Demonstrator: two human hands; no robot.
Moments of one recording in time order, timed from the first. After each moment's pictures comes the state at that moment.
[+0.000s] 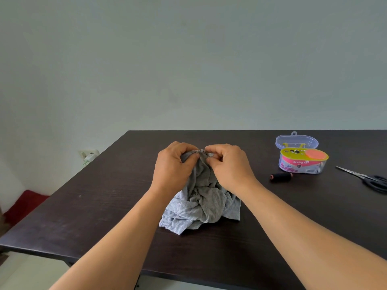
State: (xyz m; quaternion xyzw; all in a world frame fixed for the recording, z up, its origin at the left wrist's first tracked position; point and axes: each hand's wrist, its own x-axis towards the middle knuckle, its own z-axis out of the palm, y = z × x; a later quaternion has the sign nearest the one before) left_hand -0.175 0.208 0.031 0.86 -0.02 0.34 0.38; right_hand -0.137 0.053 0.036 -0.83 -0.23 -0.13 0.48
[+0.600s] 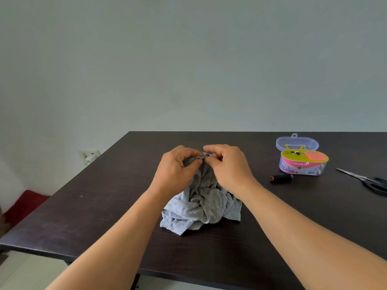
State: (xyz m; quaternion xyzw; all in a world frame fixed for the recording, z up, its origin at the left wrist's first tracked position) left_hand -0.180 0.211 0.033 0.88 -0.05 0.29 0.37; right_hand -0.139 0.057 0.038 -0.82 -0.24 -0.12 0.51
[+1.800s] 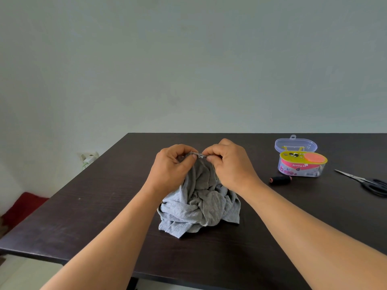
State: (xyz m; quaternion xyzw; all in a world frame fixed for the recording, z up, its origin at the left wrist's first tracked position) left_hand -0.178 0.217 0.041 0.84 -0.04 0.28 0.45; right_hand -0.132 0.050 0.046 -0.84 -0.29 -0.18 0.42
